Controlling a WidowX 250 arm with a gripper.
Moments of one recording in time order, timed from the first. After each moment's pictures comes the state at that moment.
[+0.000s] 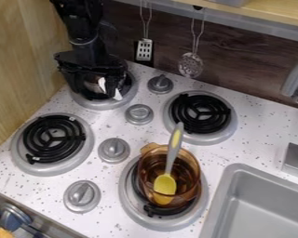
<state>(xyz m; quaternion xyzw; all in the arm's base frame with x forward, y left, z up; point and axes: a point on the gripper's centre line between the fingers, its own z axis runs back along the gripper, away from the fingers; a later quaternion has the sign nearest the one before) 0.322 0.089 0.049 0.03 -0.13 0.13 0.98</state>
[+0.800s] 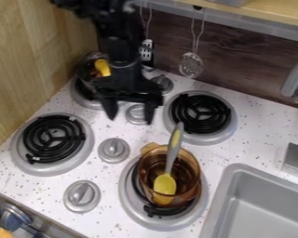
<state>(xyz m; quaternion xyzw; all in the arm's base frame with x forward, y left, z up) 0.305 0.004 0.041 -0.02 -0.08 0.11 0.99</state>
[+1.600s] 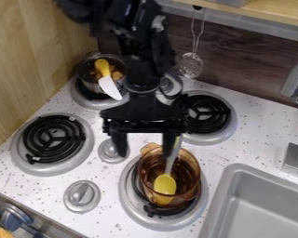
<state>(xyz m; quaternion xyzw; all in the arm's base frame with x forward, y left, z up) 0.250 -0.035 0.045 -0.02 -0.02 0.22 0.97</state>
